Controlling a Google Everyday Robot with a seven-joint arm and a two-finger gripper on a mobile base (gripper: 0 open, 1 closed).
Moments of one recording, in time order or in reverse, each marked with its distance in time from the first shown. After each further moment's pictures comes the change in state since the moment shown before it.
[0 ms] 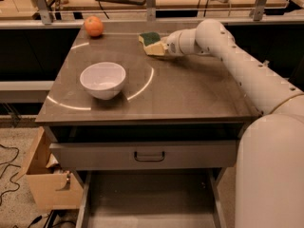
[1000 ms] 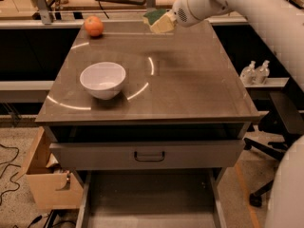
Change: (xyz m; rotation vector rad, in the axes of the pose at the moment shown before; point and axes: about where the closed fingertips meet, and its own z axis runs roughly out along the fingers) arm -0.087 0.047 -0.120 0.051 0.165 -0.161
